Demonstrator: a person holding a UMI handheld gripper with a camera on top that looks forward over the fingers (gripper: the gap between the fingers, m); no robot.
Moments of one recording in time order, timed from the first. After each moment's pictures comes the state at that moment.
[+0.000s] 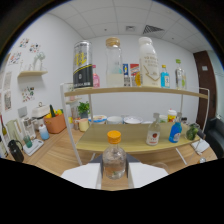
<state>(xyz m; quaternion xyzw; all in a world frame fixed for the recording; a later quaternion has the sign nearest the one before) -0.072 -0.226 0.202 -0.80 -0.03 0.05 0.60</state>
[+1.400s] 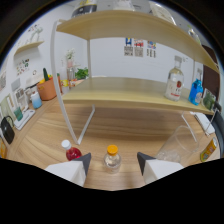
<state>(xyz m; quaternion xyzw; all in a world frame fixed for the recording) -0.085 -0.222 0.057 -0.88 -0.05 0.03 0.47</state>
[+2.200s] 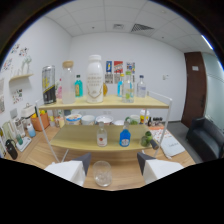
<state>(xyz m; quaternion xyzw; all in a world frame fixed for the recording) 0.078 -0.282 0.257 -0.82 0.01 -0.01 0.57</state>
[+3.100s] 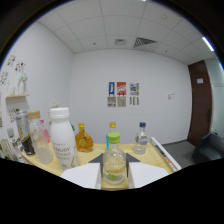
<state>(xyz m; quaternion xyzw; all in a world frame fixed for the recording) 0.126 -0.120 0.386 -0.75 -0.01 0.01 0.66</state>
